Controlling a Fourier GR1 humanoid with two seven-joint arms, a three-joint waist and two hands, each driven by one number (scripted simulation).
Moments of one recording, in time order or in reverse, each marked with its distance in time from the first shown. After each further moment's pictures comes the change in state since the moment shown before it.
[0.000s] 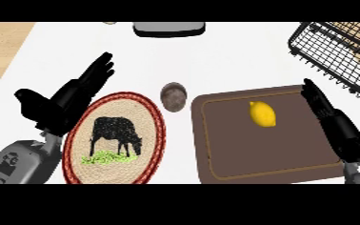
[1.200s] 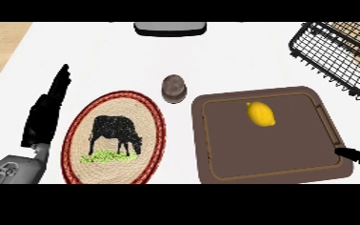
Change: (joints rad) left arm 0.127 -0.004 0.100 0.163 -0.304 0.256 -0.119; right arm 0.146 -0.250 -0.211 -0.269 0.119 -0.021 0.041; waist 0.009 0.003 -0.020
